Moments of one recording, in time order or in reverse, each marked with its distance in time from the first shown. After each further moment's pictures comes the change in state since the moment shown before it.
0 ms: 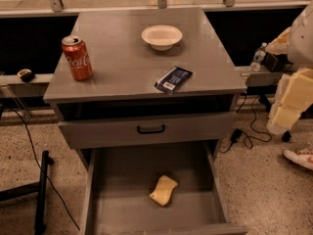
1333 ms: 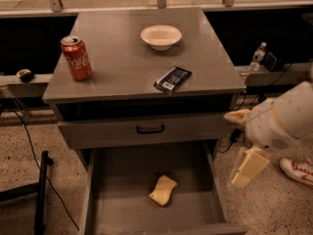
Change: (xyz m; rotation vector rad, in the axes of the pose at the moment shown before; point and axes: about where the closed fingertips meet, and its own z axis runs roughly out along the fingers) arm -0.001 0.072 0.152 -0.164 -0.287 -0.008
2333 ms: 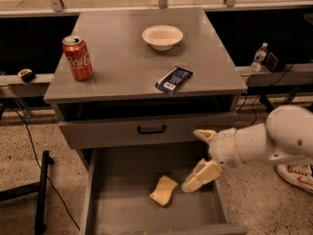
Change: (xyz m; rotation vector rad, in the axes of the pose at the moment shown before) arm -0.020 -0.012 0.125 -0.028 -0.353 0.149
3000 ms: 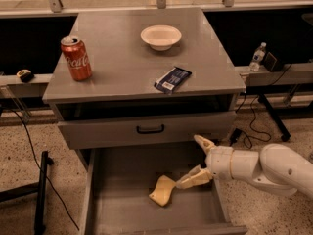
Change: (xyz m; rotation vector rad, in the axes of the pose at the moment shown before) arm 0.044 -0.038 0.061 0.131 -0.269 0.037
